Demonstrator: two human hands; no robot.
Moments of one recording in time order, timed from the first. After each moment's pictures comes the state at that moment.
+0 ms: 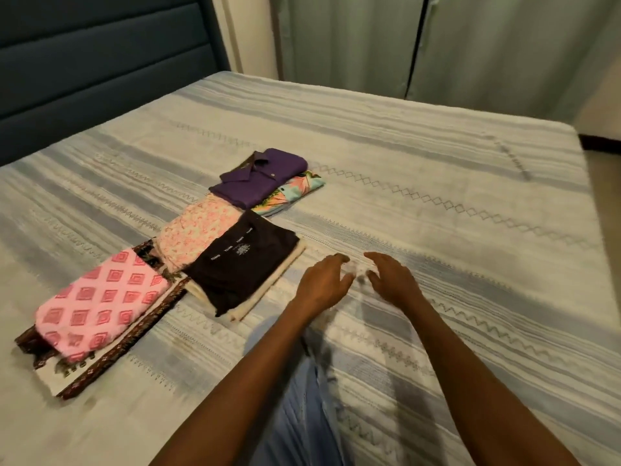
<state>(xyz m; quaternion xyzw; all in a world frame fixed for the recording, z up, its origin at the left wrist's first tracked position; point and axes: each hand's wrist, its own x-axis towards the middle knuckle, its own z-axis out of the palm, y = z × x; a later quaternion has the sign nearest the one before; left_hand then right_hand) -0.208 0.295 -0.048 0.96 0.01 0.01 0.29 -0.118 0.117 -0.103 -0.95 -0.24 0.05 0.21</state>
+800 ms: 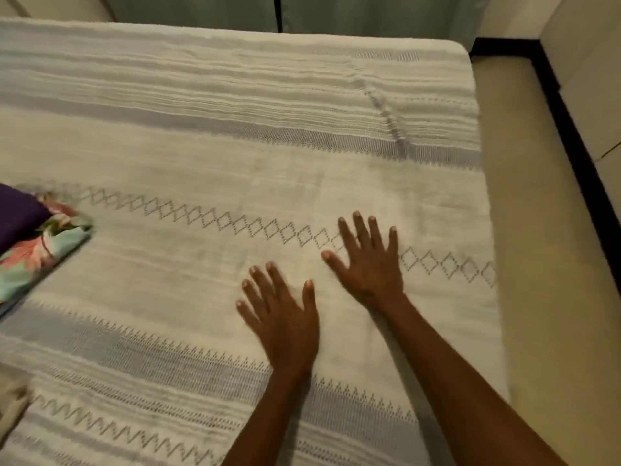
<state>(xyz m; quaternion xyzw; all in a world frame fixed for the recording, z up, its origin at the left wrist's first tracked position) 0.080 -0.017 -0.182 0.96 0.24 0.03 0.15 0.179 -0.161 -0.179 -0.99 -0.08 0.02 0.11</state>
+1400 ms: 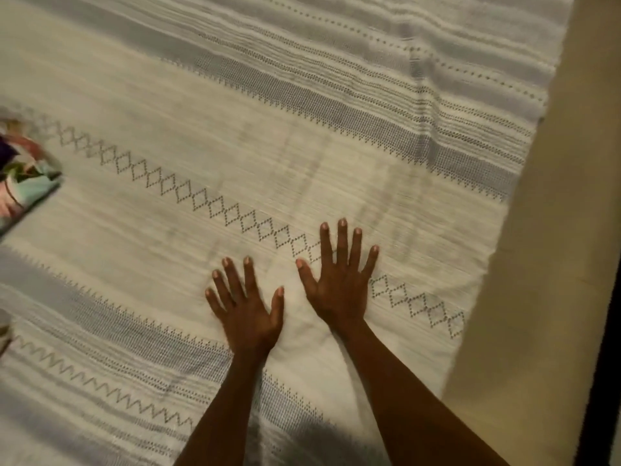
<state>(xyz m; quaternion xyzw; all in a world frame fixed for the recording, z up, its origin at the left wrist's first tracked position) 0.097 -0.022 -0.199 0.96 0.27 0.00 0.06 0.196 -0.162 -0.183 -0.99 -0.11 0.01 0.11</state>
